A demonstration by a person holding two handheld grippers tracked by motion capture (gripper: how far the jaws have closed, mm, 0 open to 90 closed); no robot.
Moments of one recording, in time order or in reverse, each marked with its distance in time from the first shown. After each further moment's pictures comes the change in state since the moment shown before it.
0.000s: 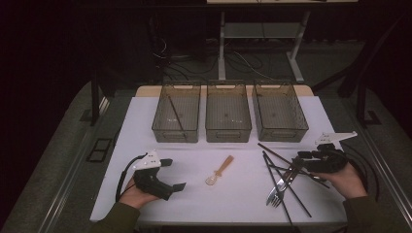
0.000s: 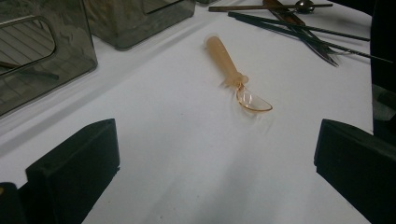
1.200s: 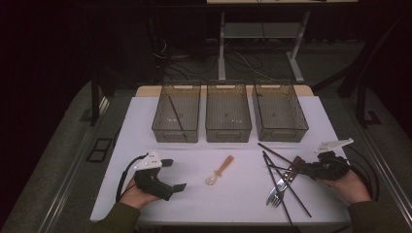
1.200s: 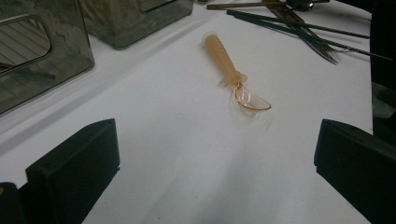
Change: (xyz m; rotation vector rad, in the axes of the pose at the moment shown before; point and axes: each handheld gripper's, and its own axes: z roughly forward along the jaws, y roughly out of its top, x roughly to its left) left arm -0.001 0.000 0.001 0.007 -0.003 0.006; right arm -0.009 -0.025 0.008 0.129 -0.018 -0.025
